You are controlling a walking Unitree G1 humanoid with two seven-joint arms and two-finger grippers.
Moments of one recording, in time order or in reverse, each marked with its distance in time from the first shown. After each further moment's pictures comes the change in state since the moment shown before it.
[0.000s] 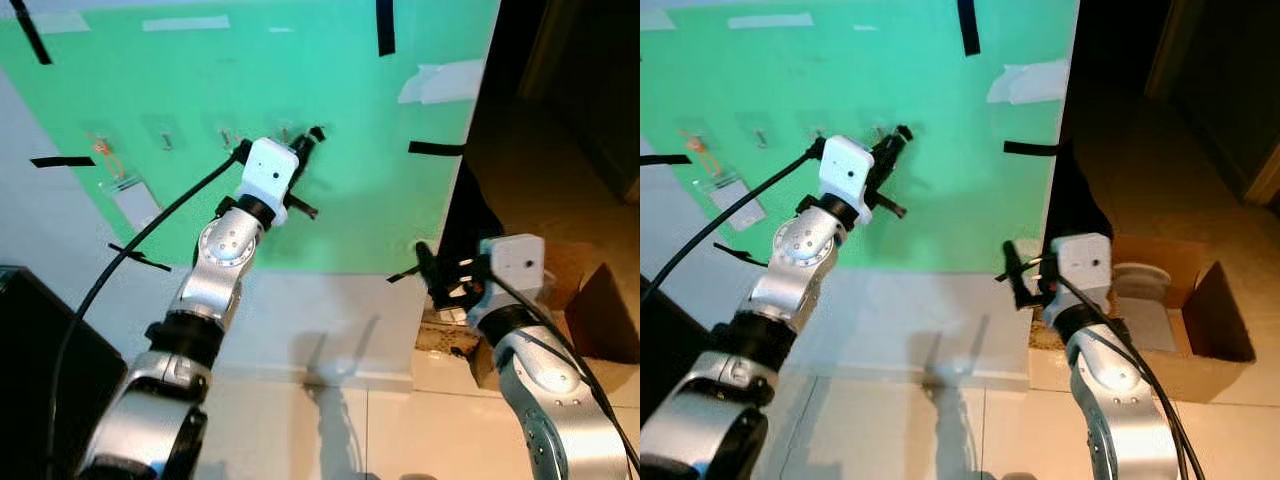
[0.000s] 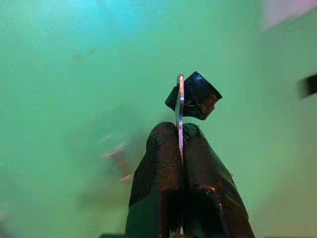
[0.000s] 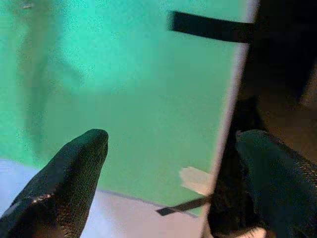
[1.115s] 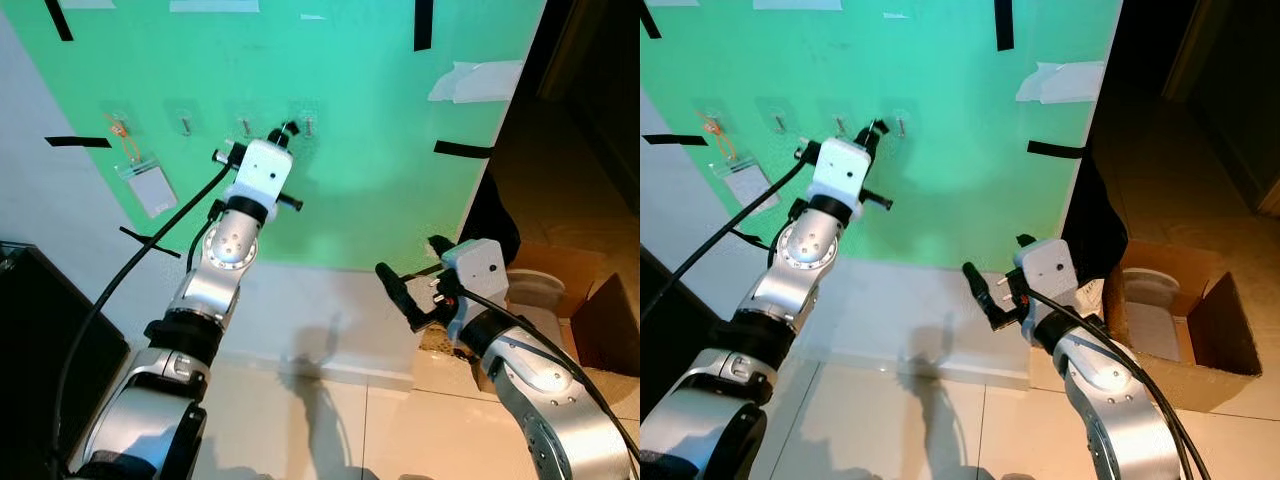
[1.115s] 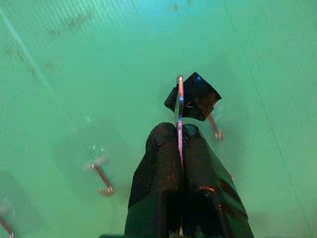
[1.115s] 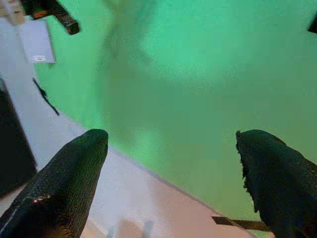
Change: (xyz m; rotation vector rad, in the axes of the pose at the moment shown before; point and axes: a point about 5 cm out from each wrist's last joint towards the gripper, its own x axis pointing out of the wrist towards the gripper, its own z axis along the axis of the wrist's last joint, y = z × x) left arm -0.001 0.004 -0.002 0.081 -0.007 0.151; right arm -0.002 0.019 0.002 -0.029 0.024 0.247
